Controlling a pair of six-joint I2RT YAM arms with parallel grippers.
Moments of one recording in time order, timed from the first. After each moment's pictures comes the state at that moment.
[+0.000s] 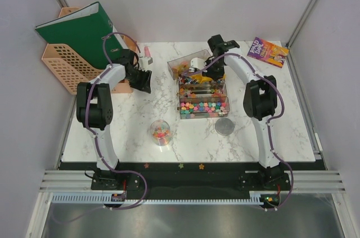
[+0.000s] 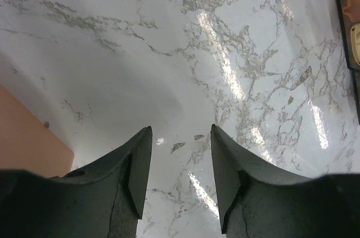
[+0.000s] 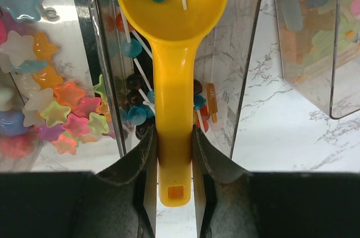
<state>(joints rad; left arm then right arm) -0.09 2.03 1.52 -0.66 0.39 0.27 0.35 2.34 2.17 -1.09 -0.17 -1.24</state>
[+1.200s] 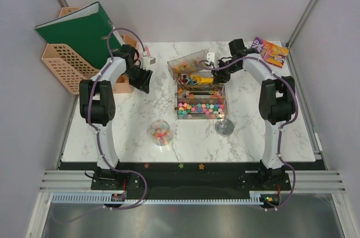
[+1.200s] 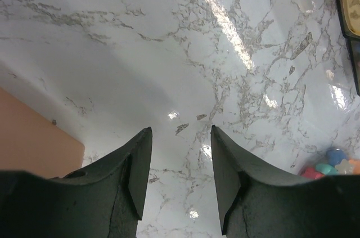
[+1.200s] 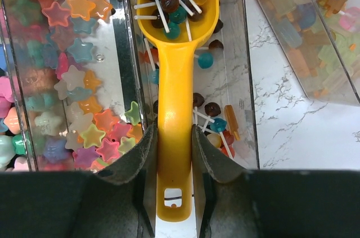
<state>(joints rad) -0.09 2.10 1.69 -0.89 0.40 0.44 0.20 2.16 1.80 -0.81 -0.67 -1.13</state>
